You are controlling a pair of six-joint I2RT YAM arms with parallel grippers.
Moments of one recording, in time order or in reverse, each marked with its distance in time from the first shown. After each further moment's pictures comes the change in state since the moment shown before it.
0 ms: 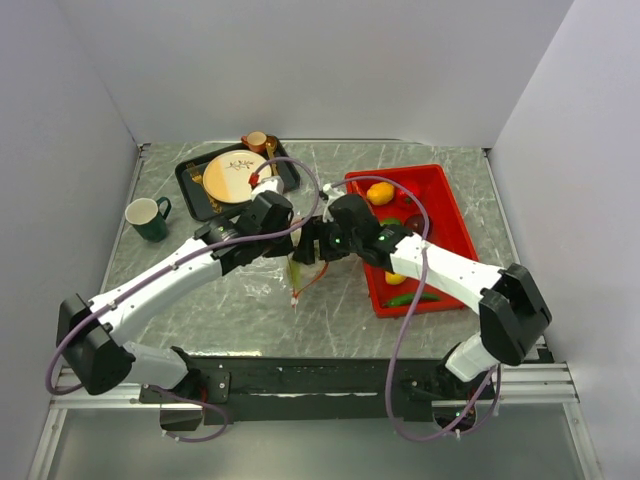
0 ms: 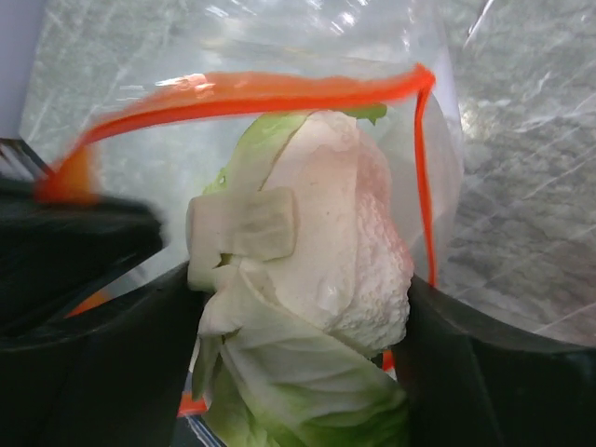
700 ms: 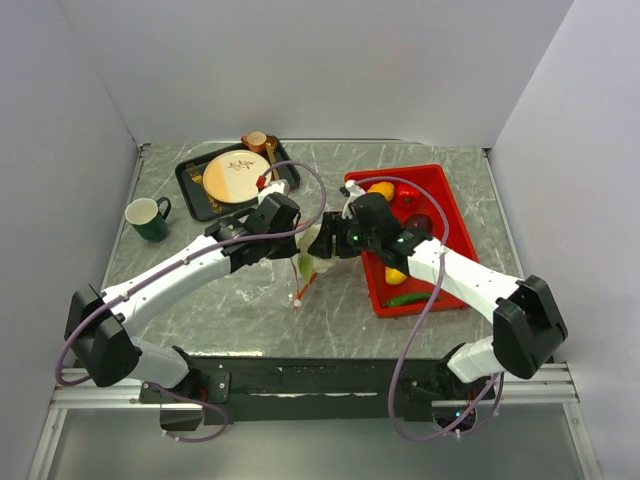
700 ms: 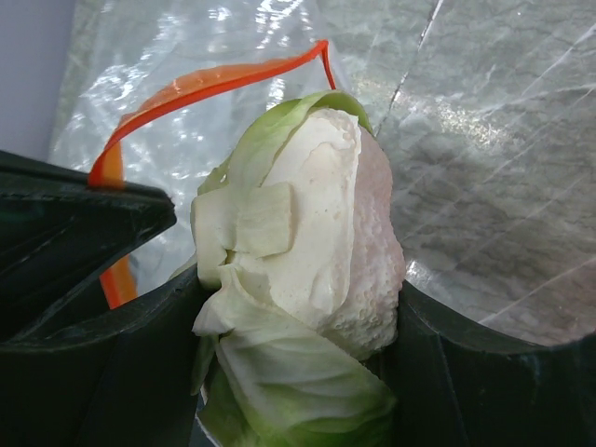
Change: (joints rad) left arm -0.007 0.054 0.000 0.005 0.000 0.006; right arm -0.094 -0.102 -0.099 0.043 -0.050 0.041
